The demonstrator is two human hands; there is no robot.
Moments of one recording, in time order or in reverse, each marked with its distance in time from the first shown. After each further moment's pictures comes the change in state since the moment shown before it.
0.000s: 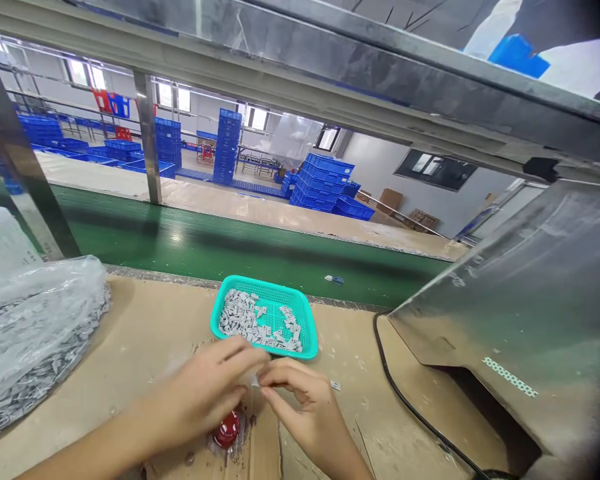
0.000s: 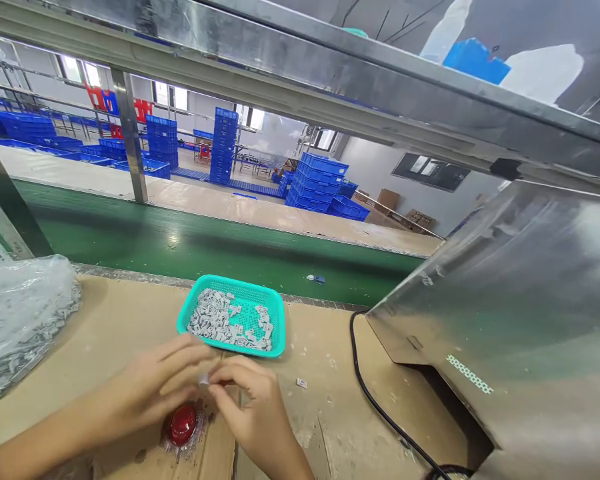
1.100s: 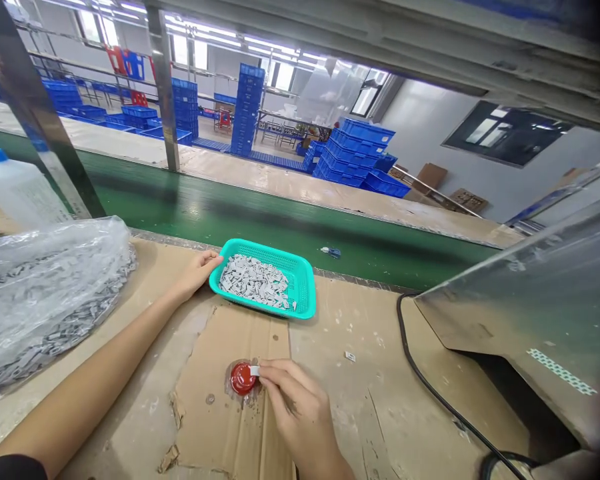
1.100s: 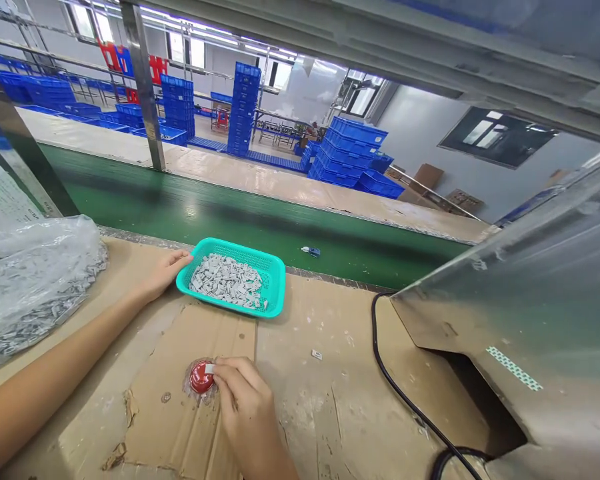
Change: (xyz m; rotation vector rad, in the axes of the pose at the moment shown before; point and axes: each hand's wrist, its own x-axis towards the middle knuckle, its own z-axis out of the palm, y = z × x) left_hand 0.027 -0.140 0.000 -0.741 0.539 -0.540; right_hand -0.037 0.024 0.048 -0.174 0.093 -0.109
